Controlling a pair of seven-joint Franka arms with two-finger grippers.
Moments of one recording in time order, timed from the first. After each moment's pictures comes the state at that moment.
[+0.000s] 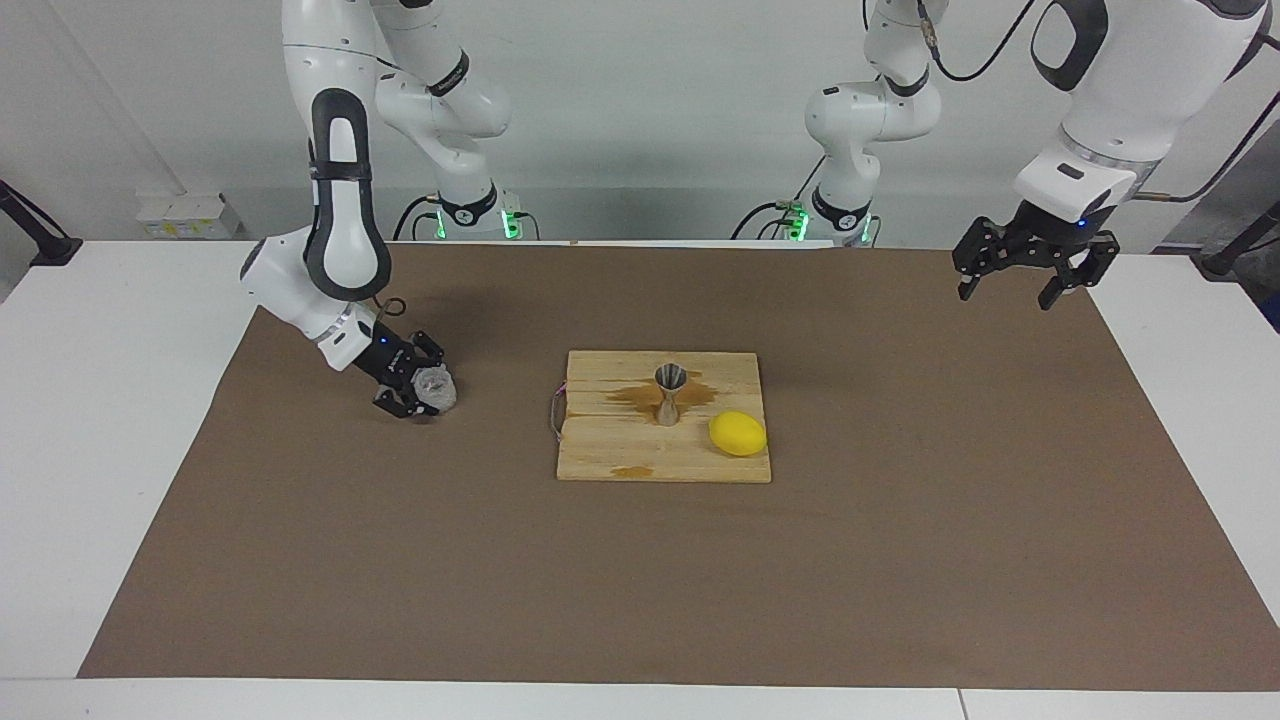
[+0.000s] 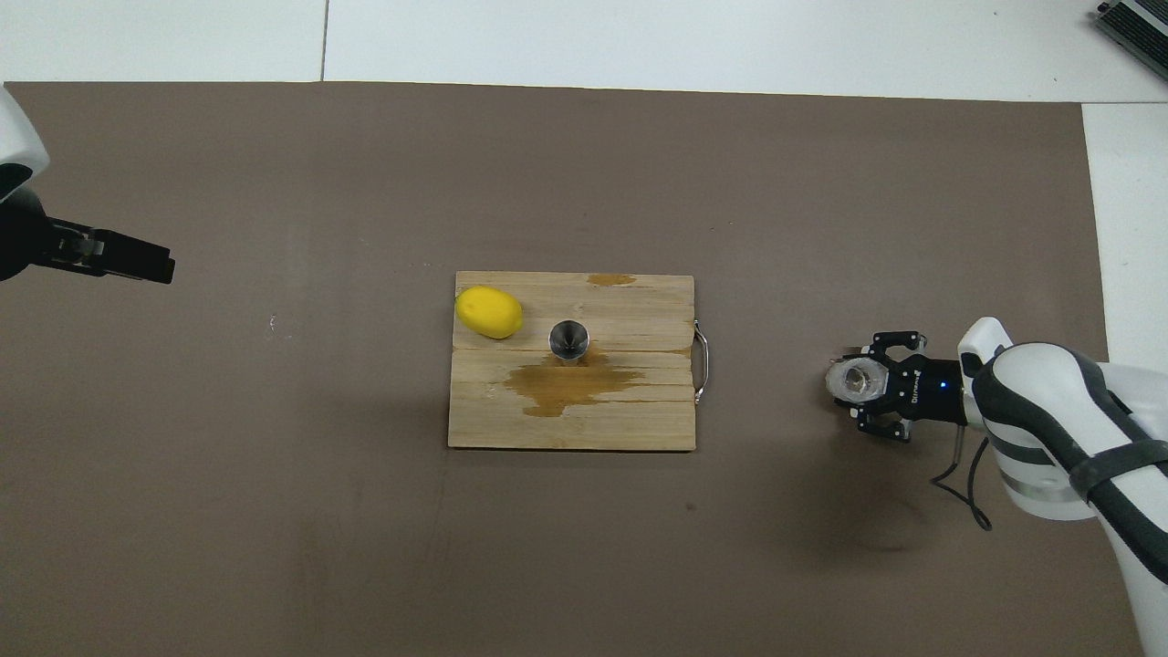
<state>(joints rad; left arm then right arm) 0.03 0.02 -0.13 -1.55 -0.01 1.64 0.12 -0.15 0.15 0.00 -2.38 0.96 2.34 -2.23</state>
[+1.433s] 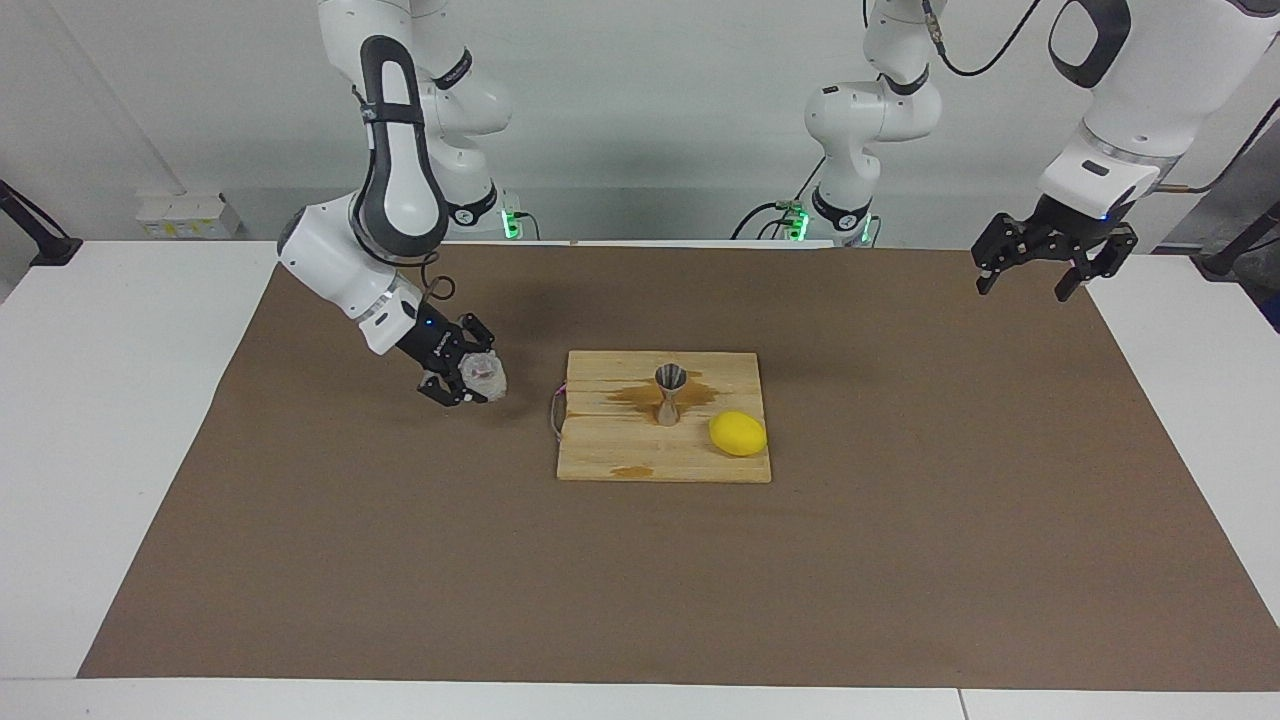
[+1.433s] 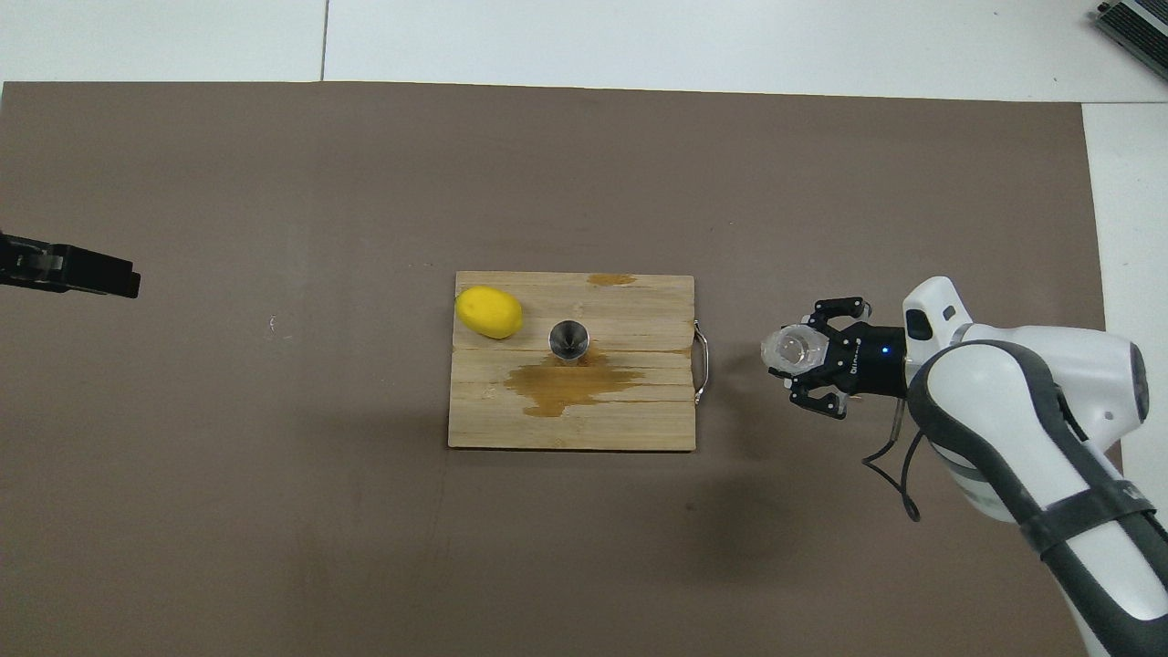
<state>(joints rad) 0.00 -0.02 -0.05 -1.60 -0.01 1.64 0.12 0.07 0.03 0.01 -2.31 0.96 2.36 -1.82</state>
